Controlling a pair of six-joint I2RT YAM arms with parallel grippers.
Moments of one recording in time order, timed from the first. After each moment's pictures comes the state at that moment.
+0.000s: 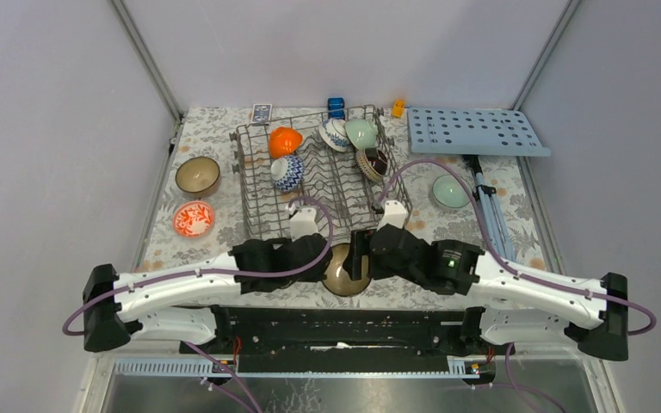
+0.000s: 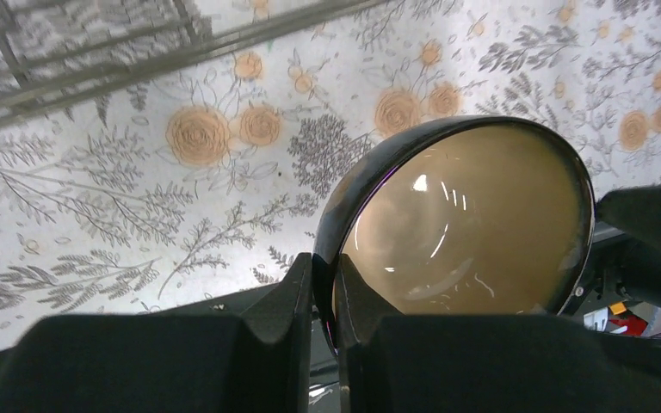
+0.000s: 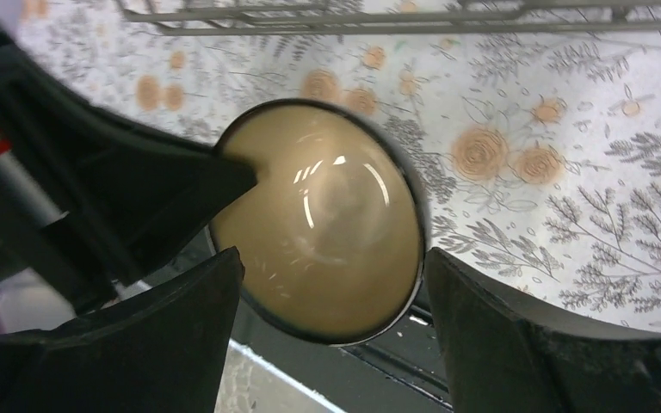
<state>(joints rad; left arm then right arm) -1.23 1.13 0.89 -0.72 -0.43 -1.07 1.21 1.08 0.93 -0.65 0.34 0.91</state>
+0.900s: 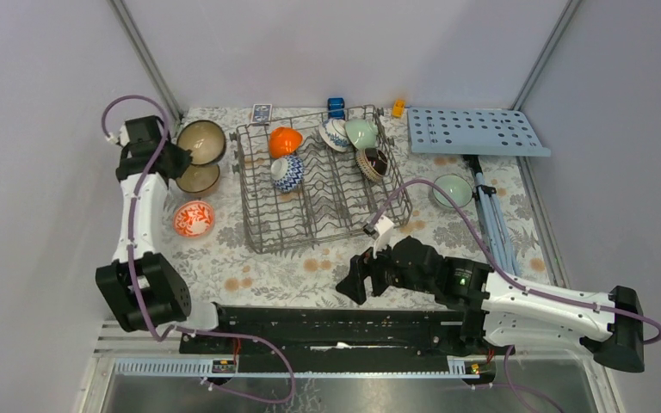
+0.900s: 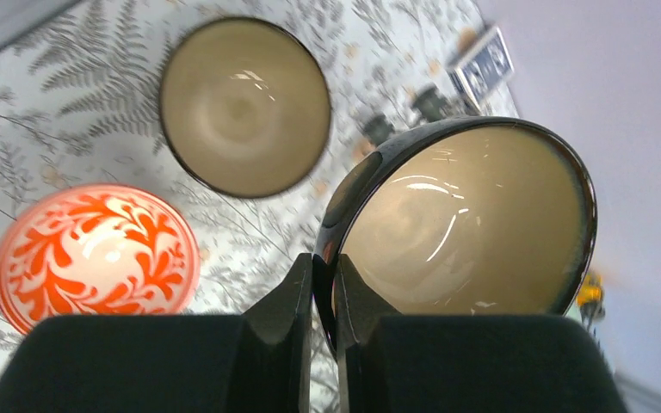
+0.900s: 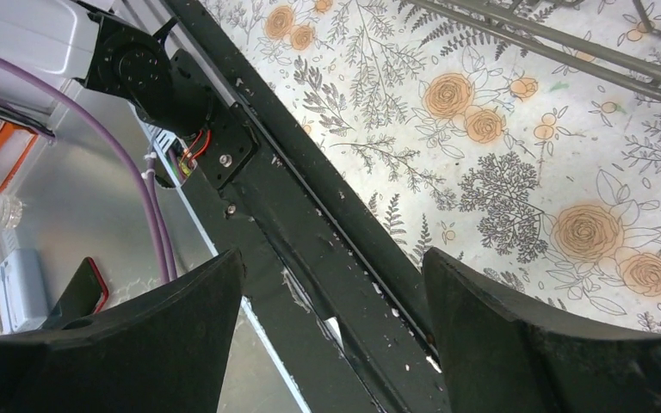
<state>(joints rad) 0.22 1.38 1.31 -0.61 -0.02 -0.78 1.21 0.91 0.69 -0.27 0.04 0.58</state>
